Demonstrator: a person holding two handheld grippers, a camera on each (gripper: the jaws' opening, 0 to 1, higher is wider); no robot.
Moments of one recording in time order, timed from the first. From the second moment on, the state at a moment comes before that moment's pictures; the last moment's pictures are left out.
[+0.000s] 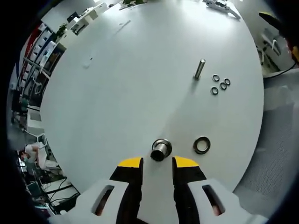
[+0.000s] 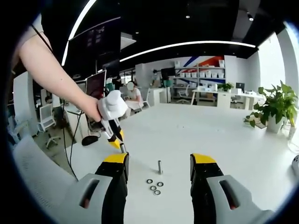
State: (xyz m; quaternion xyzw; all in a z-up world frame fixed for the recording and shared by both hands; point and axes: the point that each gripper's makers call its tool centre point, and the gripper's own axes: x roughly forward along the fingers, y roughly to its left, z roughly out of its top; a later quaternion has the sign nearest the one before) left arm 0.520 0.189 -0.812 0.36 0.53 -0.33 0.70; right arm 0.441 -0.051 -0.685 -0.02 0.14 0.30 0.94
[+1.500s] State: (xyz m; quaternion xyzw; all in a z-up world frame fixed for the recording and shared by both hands) left arm 0.464 0.172 -0.841 0.27 0.55 -0.32 0.72; right arm 0.439 -0.049 -0.688 -0.04 0.14 0.30 0.94
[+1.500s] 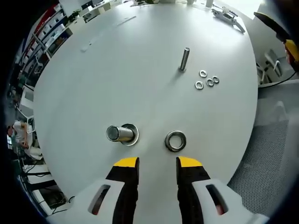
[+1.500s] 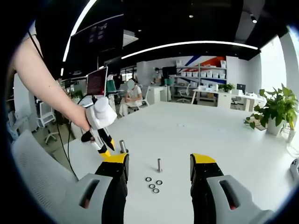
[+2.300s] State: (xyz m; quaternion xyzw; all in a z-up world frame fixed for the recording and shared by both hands) left arm 0.454 0.143 -0.863 0.27 0.56 -0.34 0.71; right arm 0.441 -0.052 -0.688 -0.03 0.14 0.30 0.94
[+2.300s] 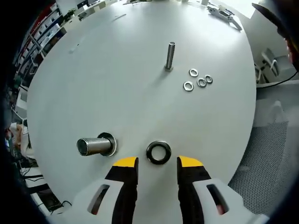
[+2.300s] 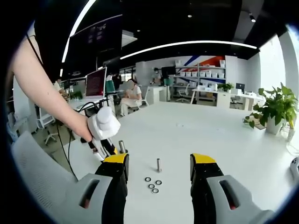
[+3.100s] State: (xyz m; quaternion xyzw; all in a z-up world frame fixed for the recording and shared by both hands) left arm 0.457 0.141 -0.876 0.28 0.56 -0.34 0.70; right arm 0.442 -0.054 -0.689 -0.03 0.15 0.29 0.94
